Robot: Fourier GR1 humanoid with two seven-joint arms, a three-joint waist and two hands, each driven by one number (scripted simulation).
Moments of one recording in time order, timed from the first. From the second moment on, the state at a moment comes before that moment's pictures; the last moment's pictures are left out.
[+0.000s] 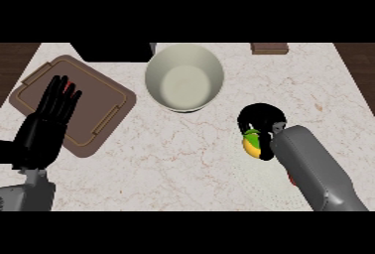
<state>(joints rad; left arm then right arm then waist) -0.13 0.23 0.11 -1.60 0.32 -0.04 0.05 -0.62 -0.26 0.36 -0.91 0.93 0.52 0.01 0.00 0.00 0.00</state>
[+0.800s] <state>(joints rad) -0.18 0.22 0.08 -1.56 0.32 -0.07 0.06 -0.87 -0.01 0.69 -1.26 0.78 0.14 0.94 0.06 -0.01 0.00</state>
